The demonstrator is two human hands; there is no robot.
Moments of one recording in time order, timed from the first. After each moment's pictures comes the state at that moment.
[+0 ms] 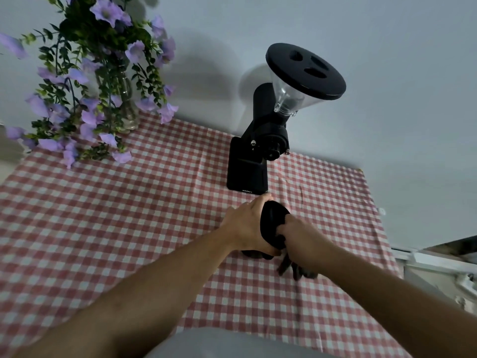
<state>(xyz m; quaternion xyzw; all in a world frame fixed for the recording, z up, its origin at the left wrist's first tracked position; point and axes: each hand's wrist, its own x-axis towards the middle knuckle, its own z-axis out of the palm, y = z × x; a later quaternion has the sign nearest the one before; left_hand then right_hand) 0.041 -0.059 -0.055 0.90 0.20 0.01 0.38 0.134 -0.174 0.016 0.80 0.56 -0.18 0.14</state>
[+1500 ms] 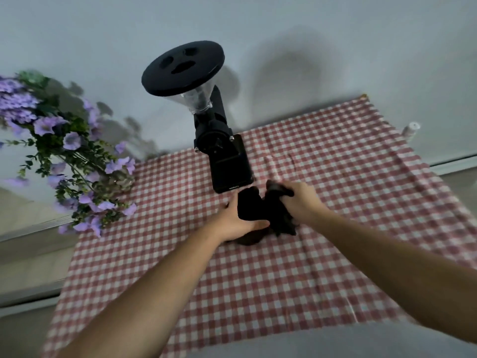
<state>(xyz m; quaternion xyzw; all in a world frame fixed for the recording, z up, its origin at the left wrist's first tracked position) 0.071 -0.075 -0.030 0.85 0.31 -0.14 0.41 0.210 -0.209 -0.046 0.79 0.28 -0.32 -0.44</state>
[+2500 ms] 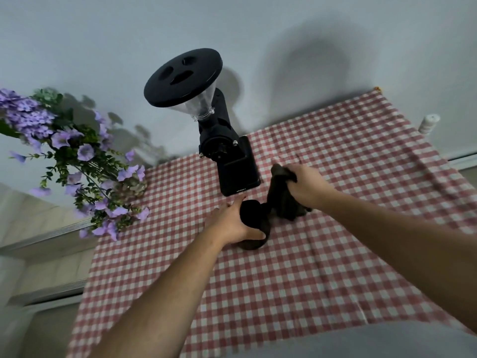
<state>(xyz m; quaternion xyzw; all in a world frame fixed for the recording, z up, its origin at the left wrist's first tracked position) 0.068 -0.074 -0.011 0.87 0.39 -0.21 0.20 0.242 -0.192 -0.030 0.81 0.35 -0.29 -0.37</state>
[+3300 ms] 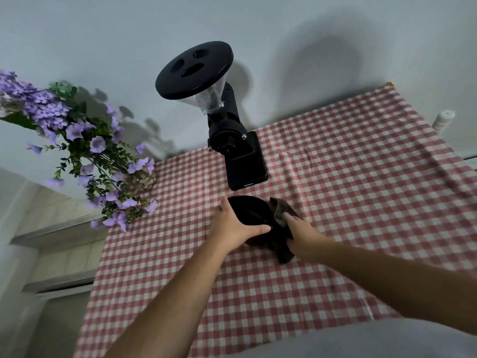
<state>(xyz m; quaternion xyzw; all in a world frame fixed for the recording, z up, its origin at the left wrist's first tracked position) 0.041 -0.087 -0.019 0.81 0.50 -0.06 0.30 0.154 -0.223 -0.078 0.76 0.40 -0.40 -0.32</state>
